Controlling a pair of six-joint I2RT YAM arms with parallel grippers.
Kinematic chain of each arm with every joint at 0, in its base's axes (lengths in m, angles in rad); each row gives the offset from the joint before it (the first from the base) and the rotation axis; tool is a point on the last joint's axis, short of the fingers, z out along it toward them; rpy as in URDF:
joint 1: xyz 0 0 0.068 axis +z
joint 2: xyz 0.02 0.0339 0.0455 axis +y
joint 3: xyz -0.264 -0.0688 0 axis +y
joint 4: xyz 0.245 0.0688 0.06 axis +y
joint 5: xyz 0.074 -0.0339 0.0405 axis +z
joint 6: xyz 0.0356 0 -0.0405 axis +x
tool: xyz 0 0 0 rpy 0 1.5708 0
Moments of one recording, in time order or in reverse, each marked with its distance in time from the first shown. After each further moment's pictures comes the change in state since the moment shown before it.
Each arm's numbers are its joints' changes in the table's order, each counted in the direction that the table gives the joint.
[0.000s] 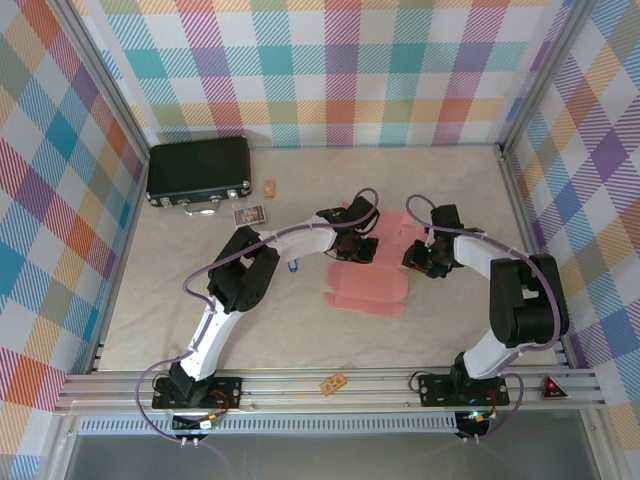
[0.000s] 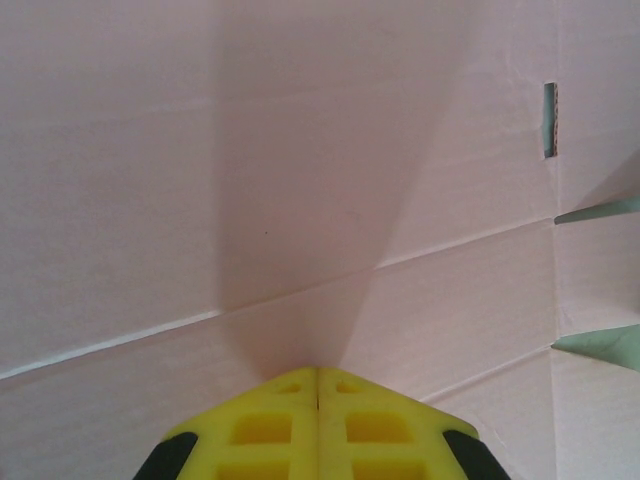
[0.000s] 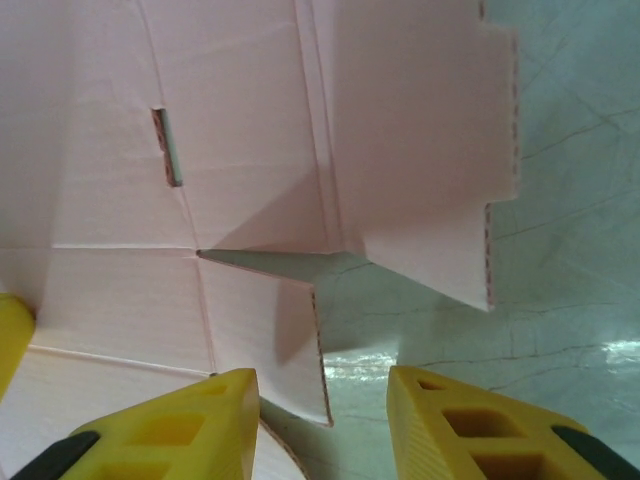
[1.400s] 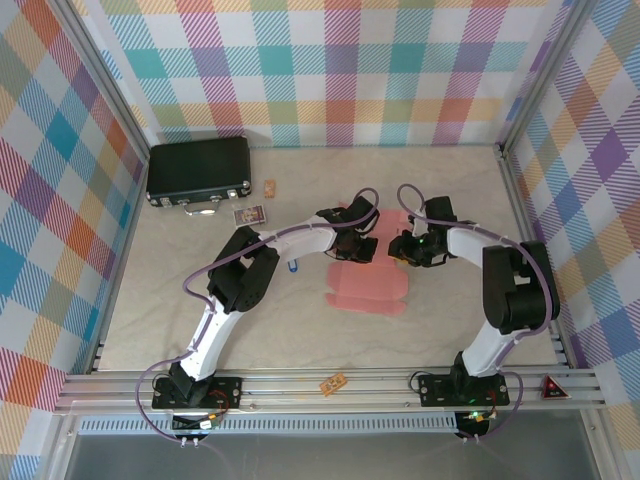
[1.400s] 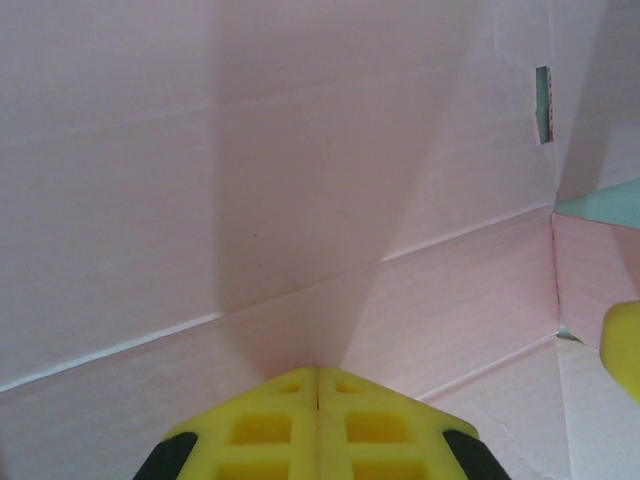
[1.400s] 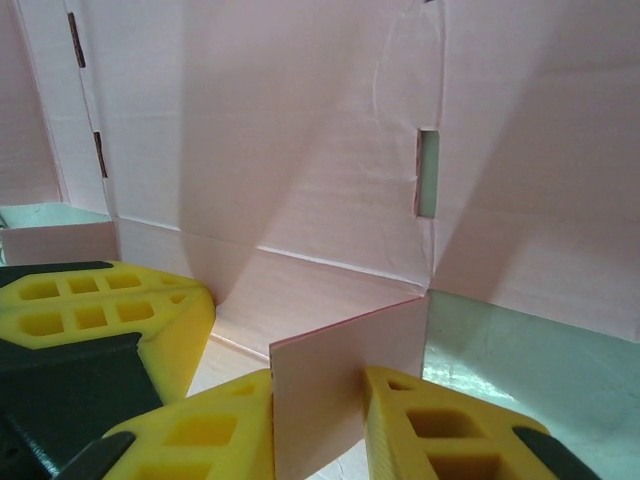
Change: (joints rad) left arm 0.000 0.000 -0.001 0.006 0.019 0.022; right arm 0.034 0.085 -0.079 -0.084 0.238 -0.048
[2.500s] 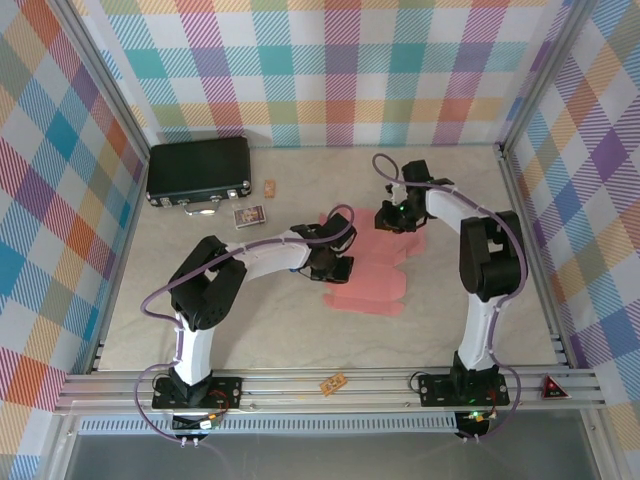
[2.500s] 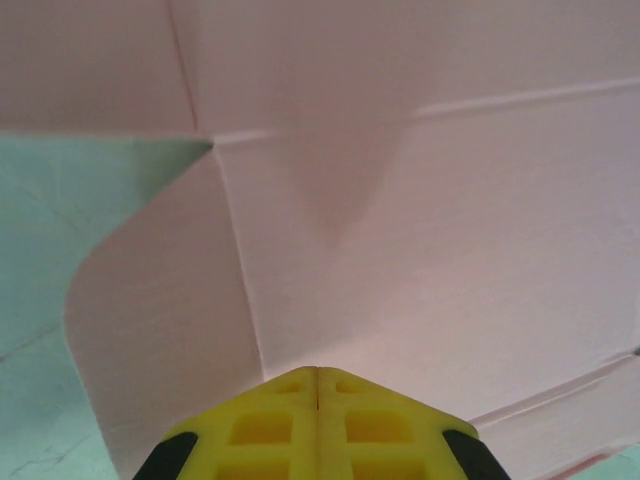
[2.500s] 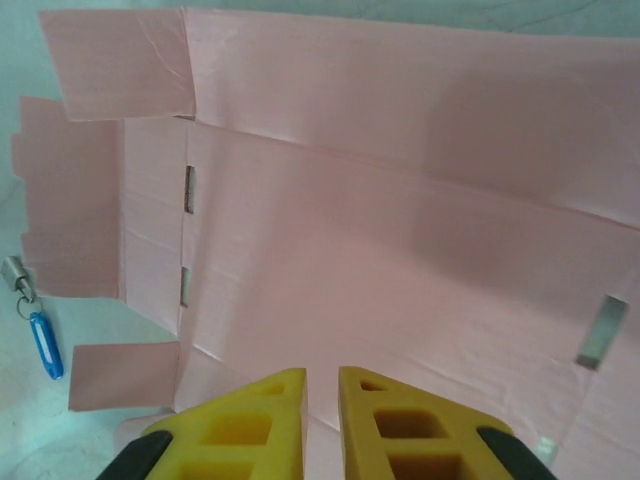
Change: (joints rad) left arm -0.007 -0.305 0.415 -0.017 -0.005 -0.091; right arm 0.066 0.308 -0.523 0.274 -0.052 -0.148
